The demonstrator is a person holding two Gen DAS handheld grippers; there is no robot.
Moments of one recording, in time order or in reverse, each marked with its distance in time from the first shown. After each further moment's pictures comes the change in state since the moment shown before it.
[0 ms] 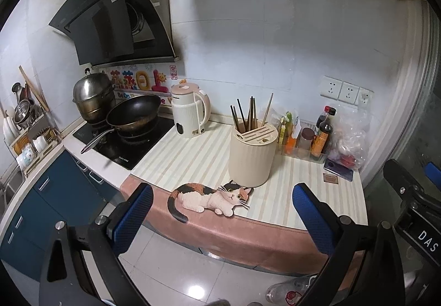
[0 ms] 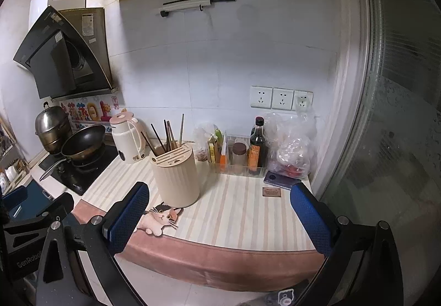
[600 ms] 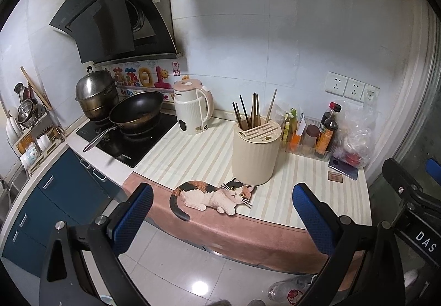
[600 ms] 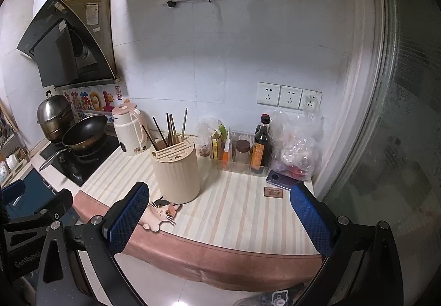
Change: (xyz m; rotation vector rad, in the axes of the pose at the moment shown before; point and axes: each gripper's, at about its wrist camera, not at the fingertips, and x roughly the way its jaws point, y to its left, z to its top) left arm 0.009 -0.005 0.003 0.000 0.020 0.027; right arm 0.031 -0.004 0.019 -0.048 0.043 0.023
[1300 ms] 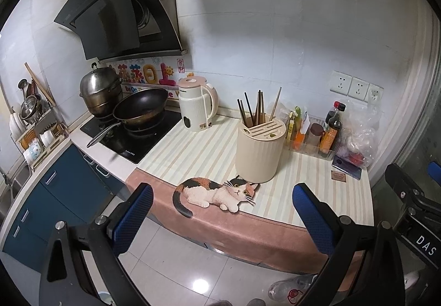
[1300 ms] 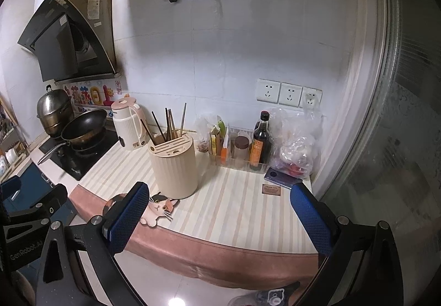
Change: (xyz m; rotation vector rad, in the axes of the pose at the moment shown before) left arm -0.001 0.005 -0.006 -0.009 0.008 0.020; right arm 0.004 -0.001 -0.006 -0.021 0.017 -0.004
